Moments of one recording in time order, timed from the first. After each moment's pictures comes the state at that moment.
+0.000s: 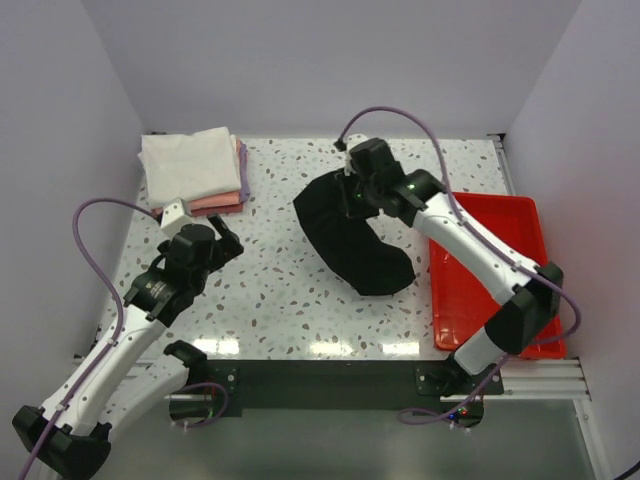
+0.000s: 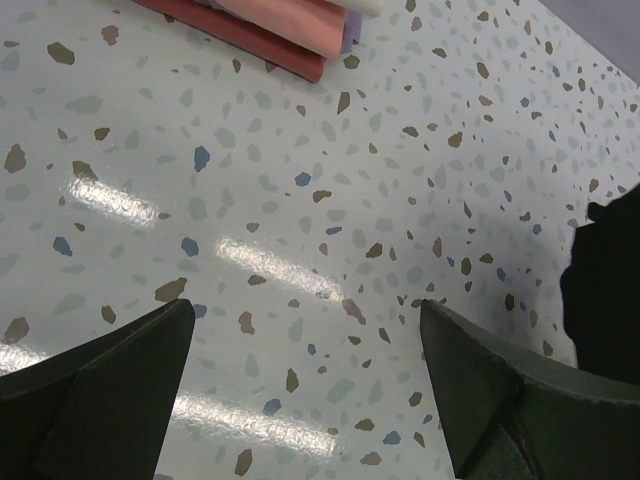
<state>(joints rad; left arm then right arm) -0.47 0.76 0.78 -0.66 -0.50 -0.82 0.66 1.55 1.59 -0.77 0.08 0.25</state>
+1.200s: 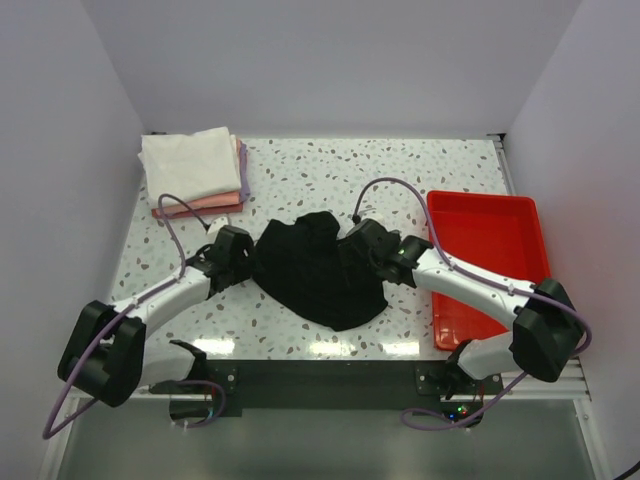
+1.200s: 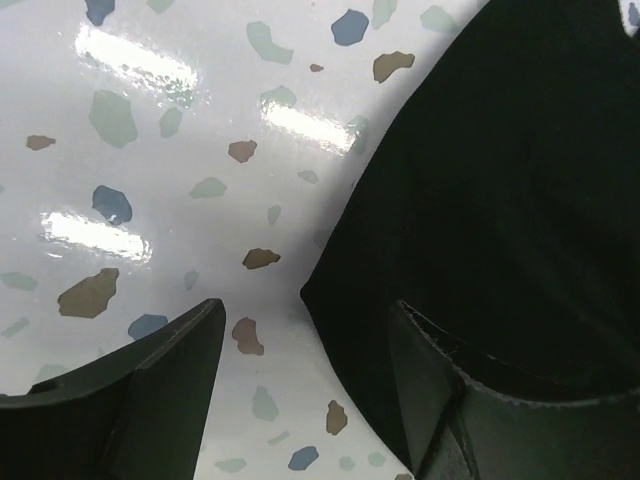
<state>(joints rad) -0.42 1.24 0.57 -0.29 -0.28 -0.77 0.83 1.39 0.98 -0.65 0.35 0.47</state>
